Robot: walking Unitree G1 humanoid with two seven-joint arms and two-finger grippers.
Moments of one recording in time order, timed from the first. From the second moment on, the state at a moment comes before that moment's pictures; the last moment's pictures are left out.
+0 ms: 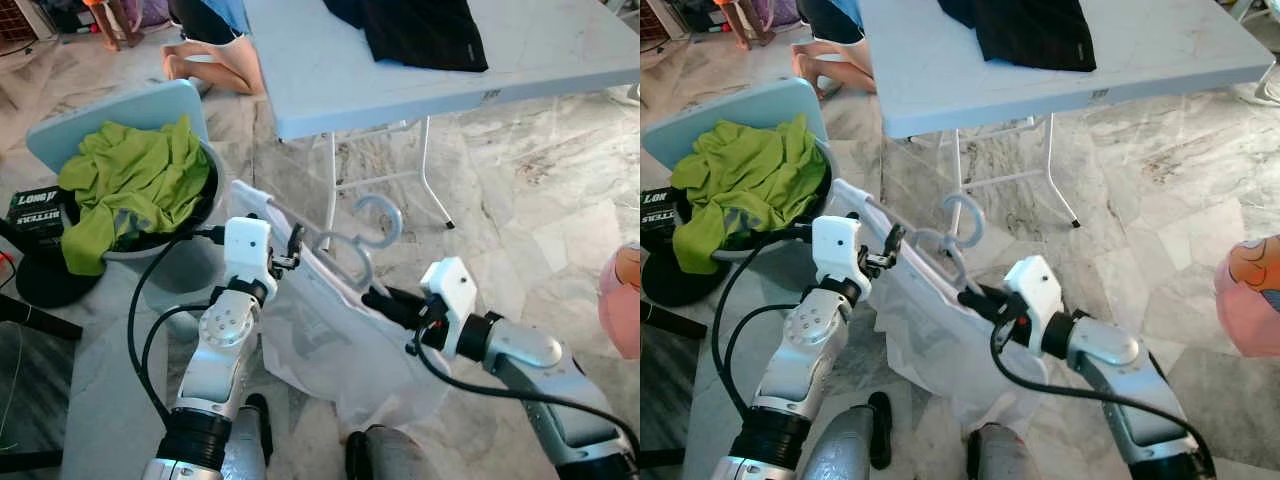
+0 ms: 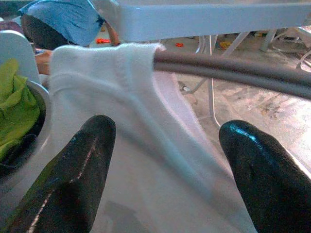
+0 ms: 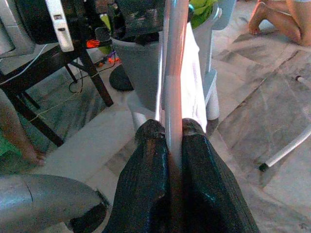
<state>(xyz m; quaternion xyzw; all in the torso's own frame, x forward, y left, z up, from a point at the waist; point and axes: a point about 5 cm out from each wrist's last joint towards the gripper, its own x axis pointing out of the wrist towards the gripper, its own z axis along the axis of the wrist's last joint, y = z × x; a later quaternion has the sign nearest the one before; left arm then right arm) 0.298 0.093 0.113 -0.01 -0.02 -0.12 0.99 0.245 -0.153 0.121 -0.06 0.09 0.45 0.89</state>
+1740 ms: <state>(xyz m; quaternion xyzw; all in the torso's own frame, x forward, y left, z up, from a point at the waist) 0.304 0.108 0.096 0.04 0.01 -0.09 0.99 0.227 -0.159 0.116 -0.02 0.14 0.50 0.86</state>
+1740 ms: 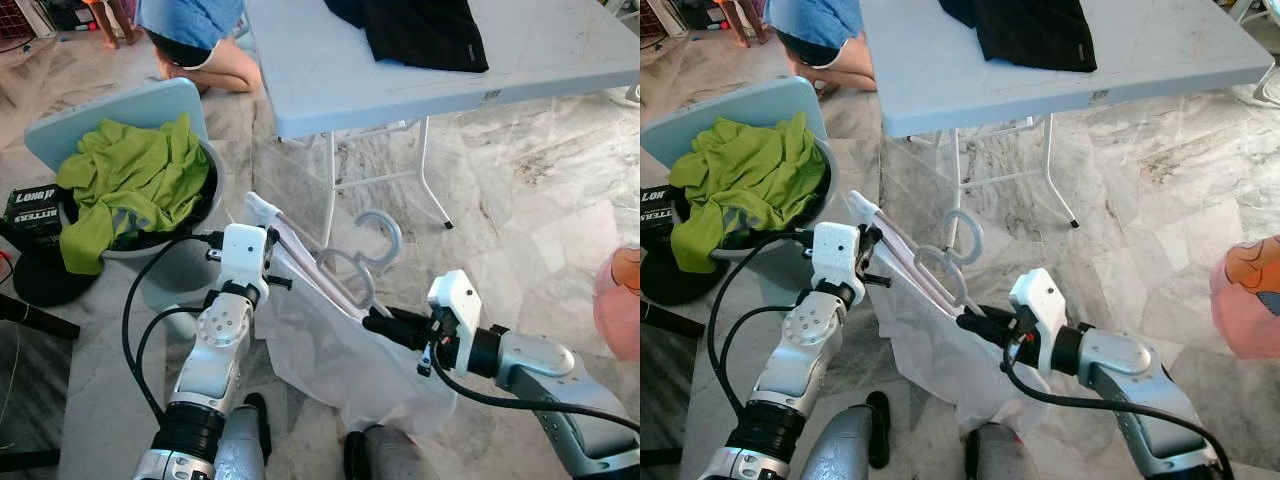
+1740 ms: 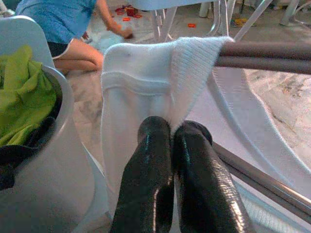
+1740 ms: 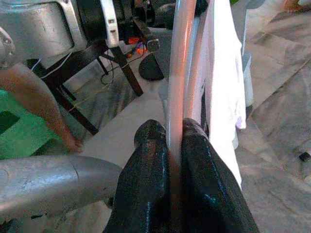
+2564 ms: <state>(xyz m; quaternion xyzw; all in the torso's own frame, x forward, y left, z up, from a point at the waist) 0.305 0.111 0.092 0.03 0.01 -0.08 1.00 0.226 -0.160 0.115 -0.02 0.14 0.50 0.85</state>
